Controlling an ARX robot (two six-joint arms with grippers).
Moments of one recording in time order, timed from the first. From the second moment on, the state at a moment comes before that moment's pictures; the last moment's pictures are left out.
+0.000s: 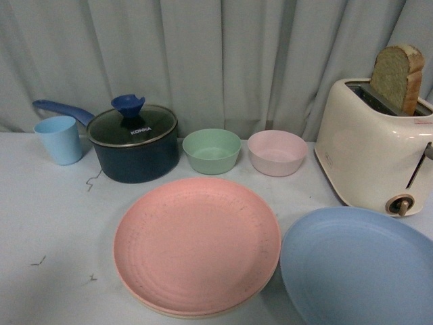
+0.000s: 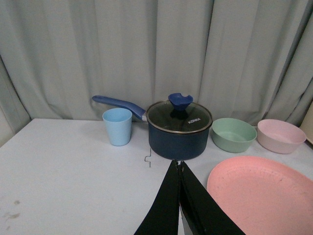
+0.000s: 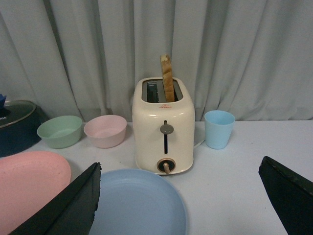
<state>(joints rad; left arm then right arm) 0.00 0.22 0.01 0.23 0.00 -0.02 0.00 0.00 0.01 0.00 0.00 0.00</state>
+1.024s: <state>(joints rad) 0.00 0.01 0.01 0.00 0.00 -0.02 -0.26 0.34 0.06 0.14 -0.40 0.15</state>
